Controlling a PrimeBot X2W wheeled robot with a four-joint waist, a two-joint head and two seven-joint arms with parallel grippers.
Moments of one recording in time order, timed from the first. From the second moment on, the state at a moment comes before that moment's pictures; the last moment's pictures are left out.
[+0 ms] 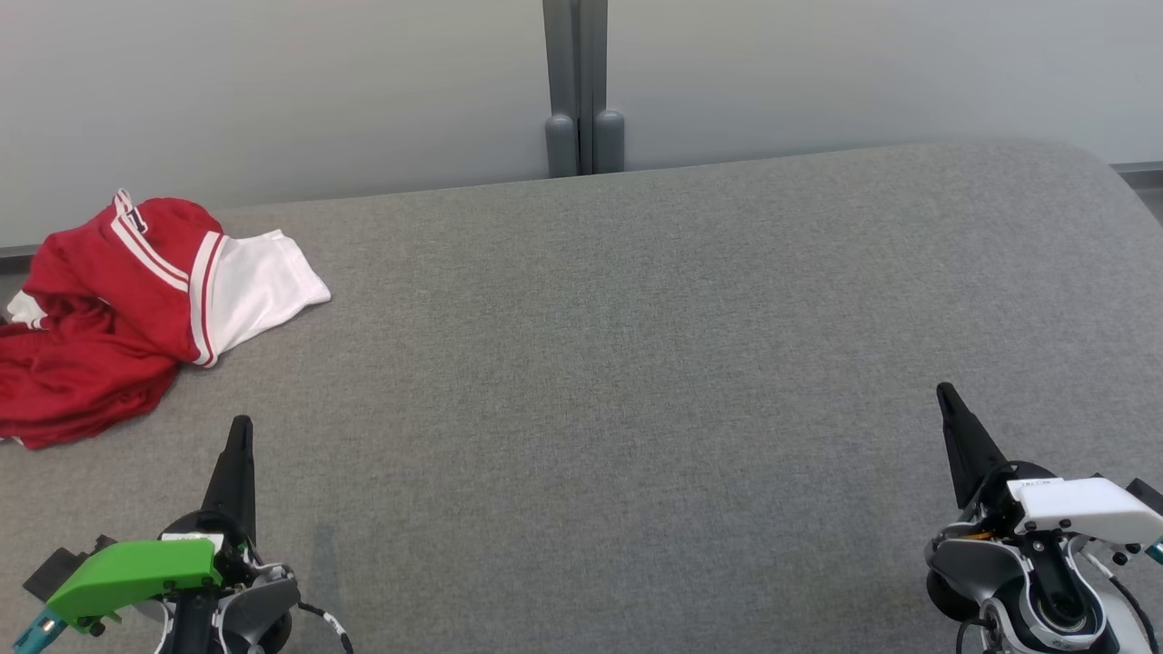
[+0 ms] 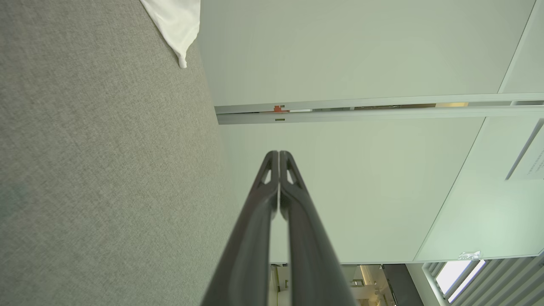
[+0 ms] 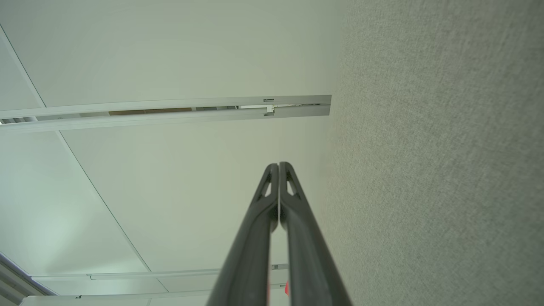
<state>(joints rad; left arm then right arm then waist) -0.10 0.05 0.11 0.24 -1.61 -0.13 0.11 -0.11 -0.05 -0.11 0.25 1.61 0.13 0.11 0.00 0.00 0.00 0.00</state>
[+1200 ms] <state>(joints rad) -0.03 0.04 0.07 0.21 -1.40 -0.10 0.02 -0.06 -0.04 -0.07 0.28 1.42 0.13 0.02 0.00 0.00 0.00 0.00</state>
